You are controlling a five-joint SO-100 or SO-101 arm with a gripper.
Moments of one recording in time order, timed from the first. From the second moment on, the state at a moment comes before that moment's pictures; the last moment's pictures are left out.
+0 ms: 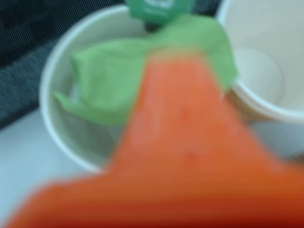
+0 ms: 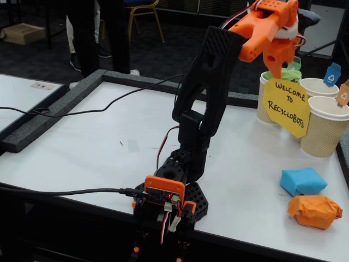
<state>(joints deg) 24.9 67.2 46.0 86.2 -2.5</state>
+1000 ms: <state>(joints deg) 31.0 108.4 55.6 95.7 -2.5</state>
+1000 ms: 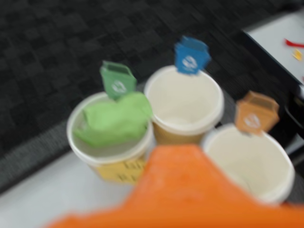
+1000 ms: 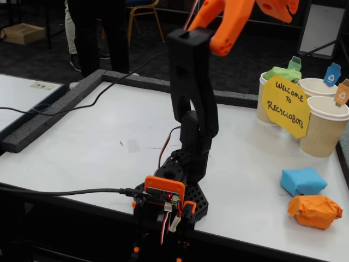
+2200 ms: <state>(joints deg) 62.0 122.9 109.7 77.3 -2.5</state>
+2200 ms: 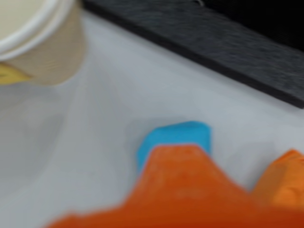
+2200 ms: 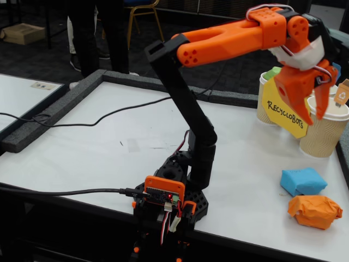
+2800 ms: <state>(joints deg) 63.5 116.5 110.2 76.6 8.5</state>
